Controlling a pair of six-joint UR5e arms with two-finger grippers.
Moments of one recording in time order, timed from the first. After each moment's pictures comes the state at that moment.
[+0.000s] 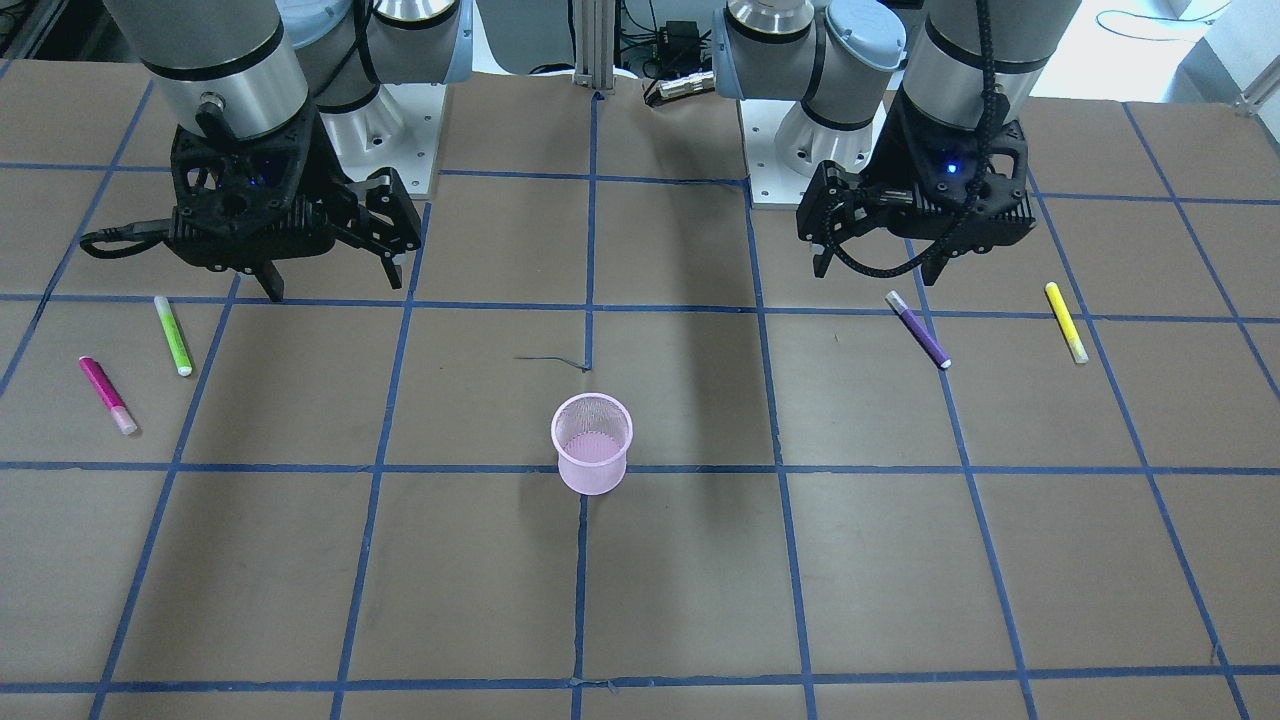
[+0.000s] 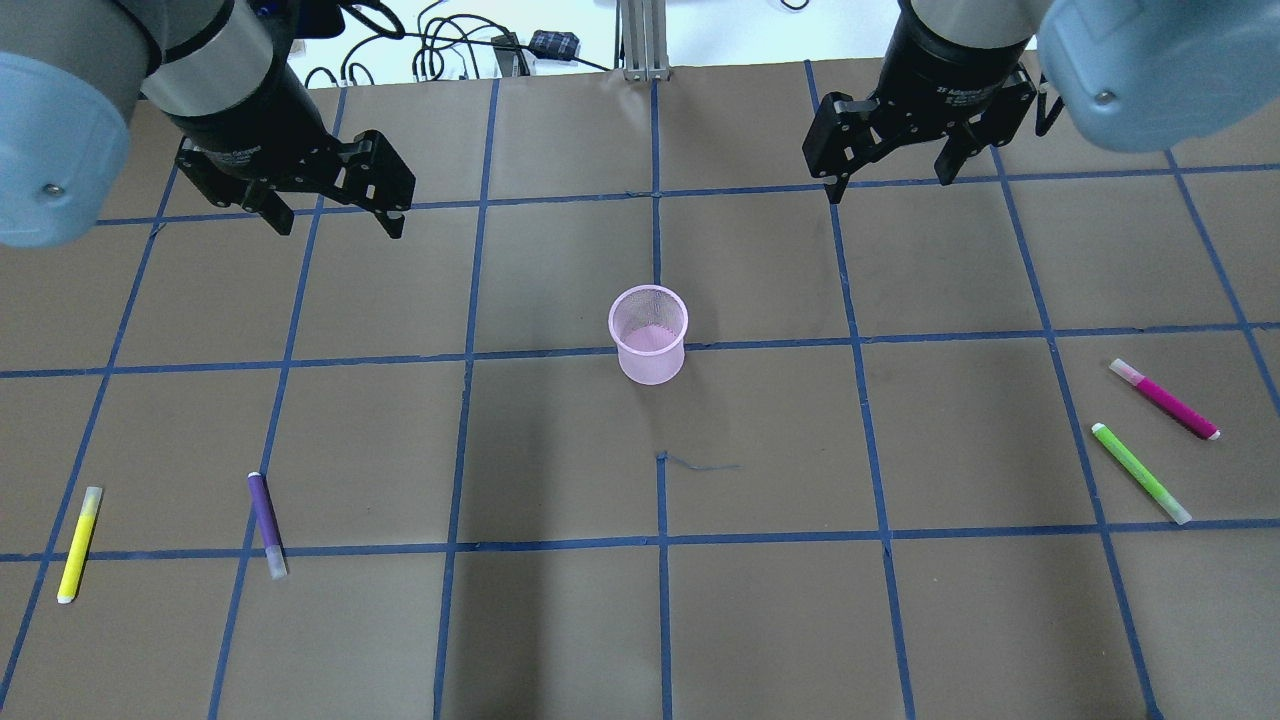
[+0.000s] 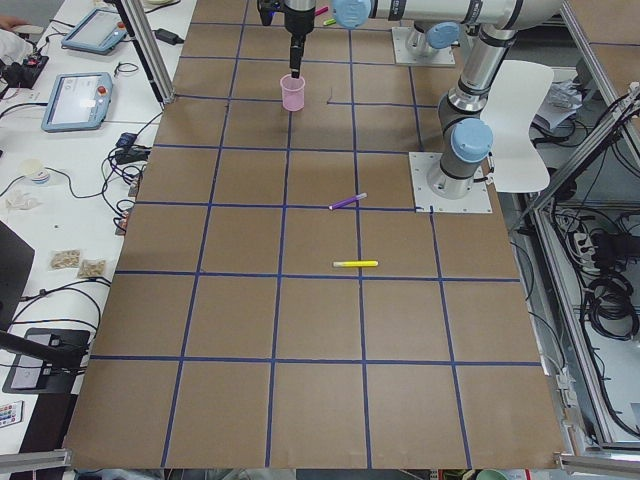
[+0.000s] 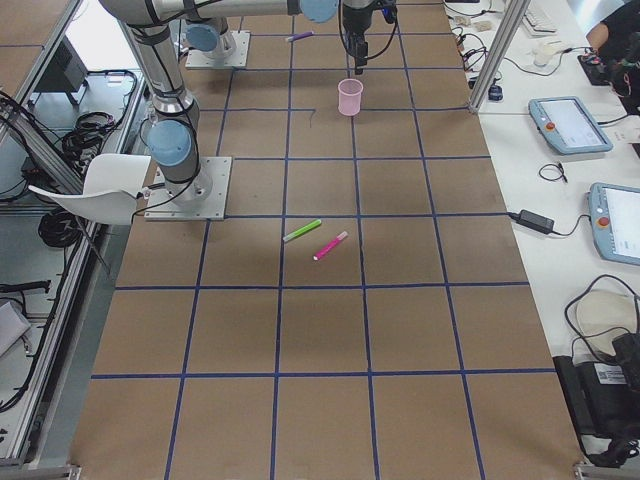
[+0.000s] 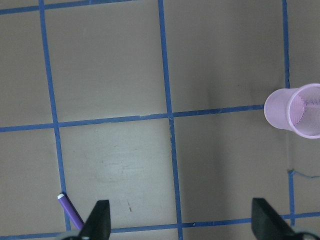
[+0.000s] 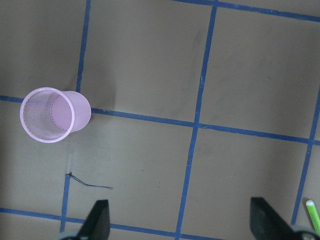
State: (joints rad) left arm -1.58 -1.57 -1.56 -1.51 1.58 0.08; right arm 1.65 -1.50 1.49 -1.63 -1.55 -0.08
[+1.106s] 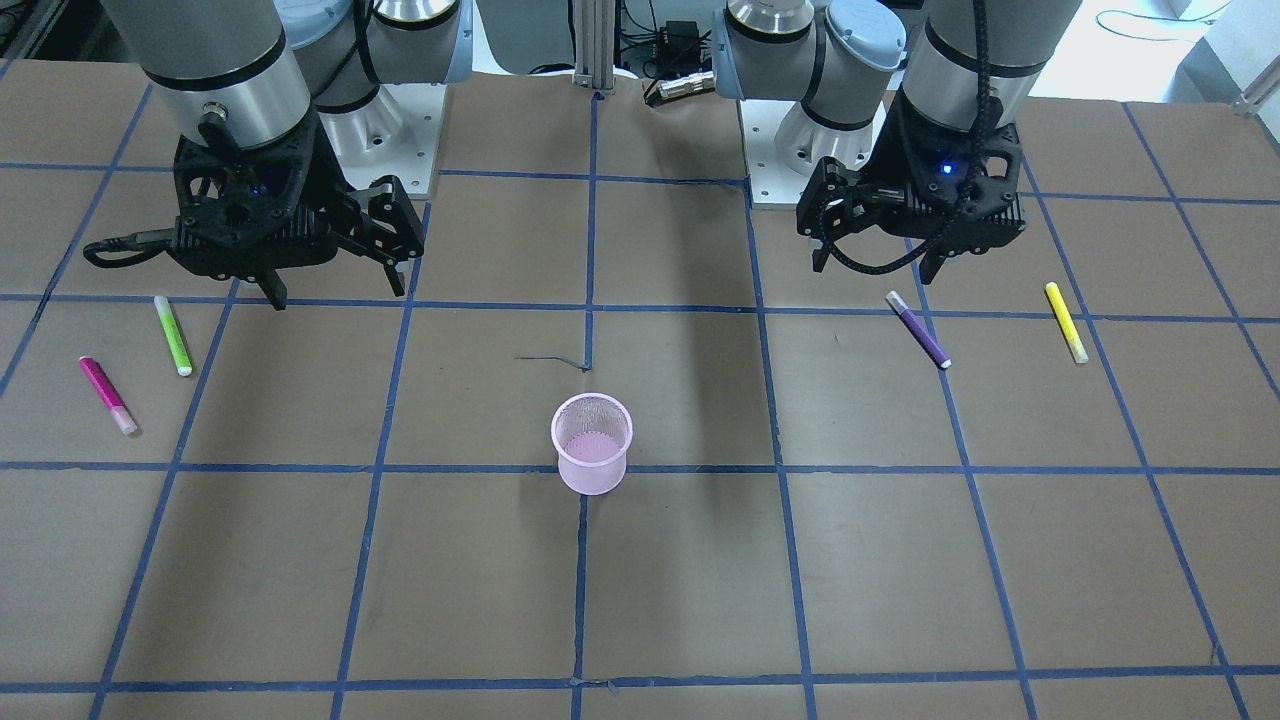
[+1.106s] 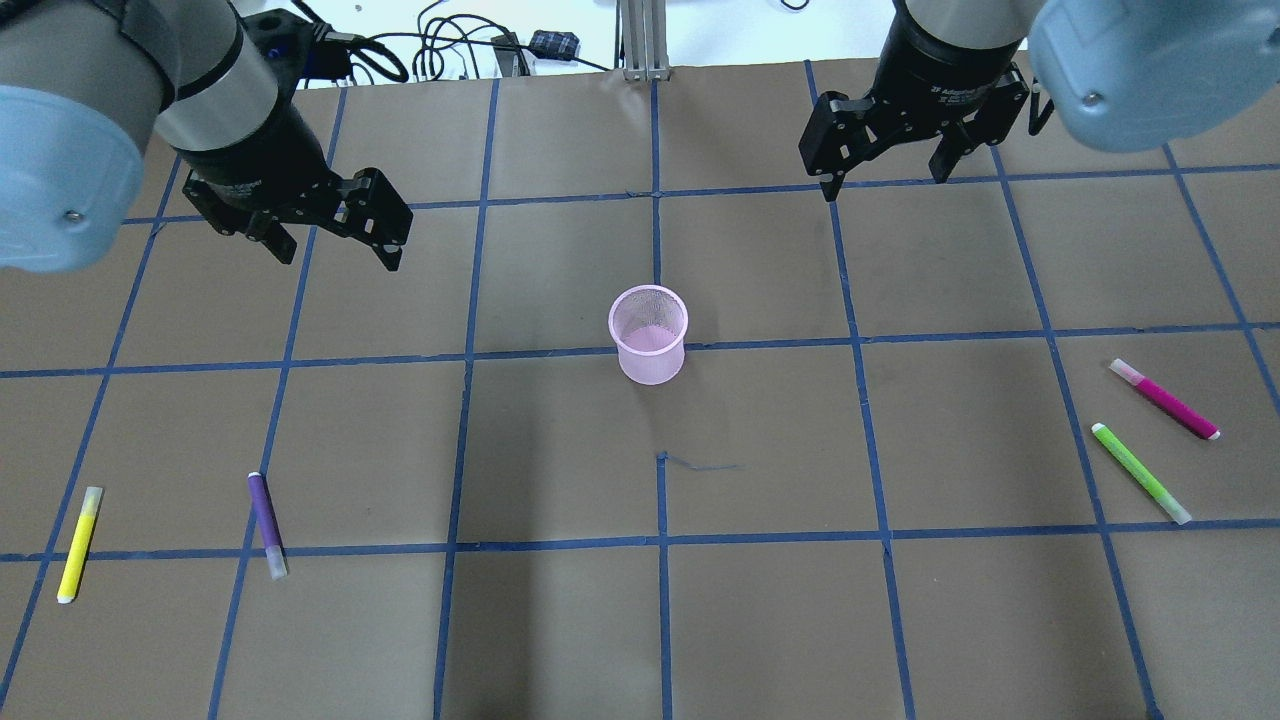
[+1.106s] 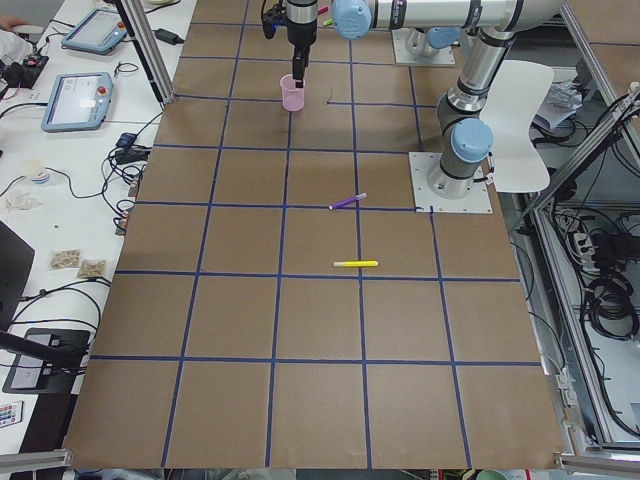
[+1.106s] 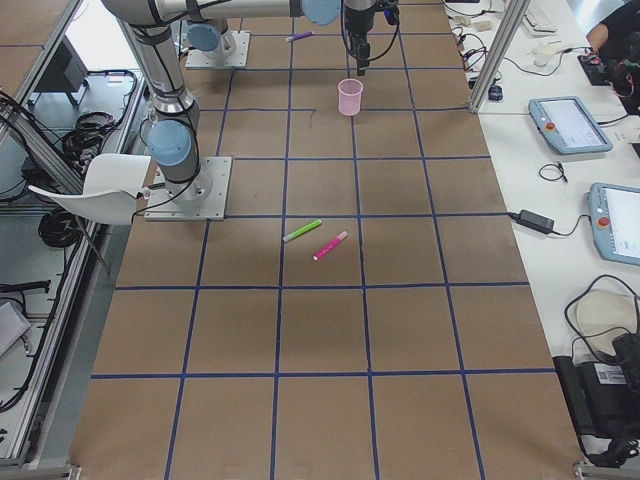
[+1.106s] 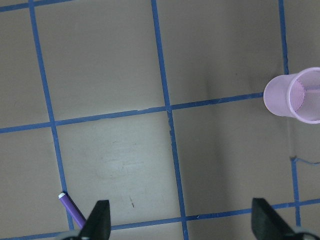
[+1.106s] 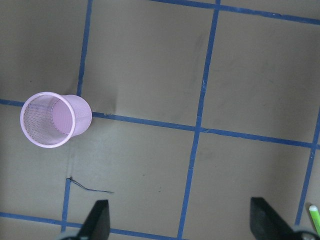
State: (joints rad) left arm -1.53 -1.57 -1.64 -1.51 1.58 0.14; right arm 1.65 -1.48 1.49 -1.64 -1.55 -0.08
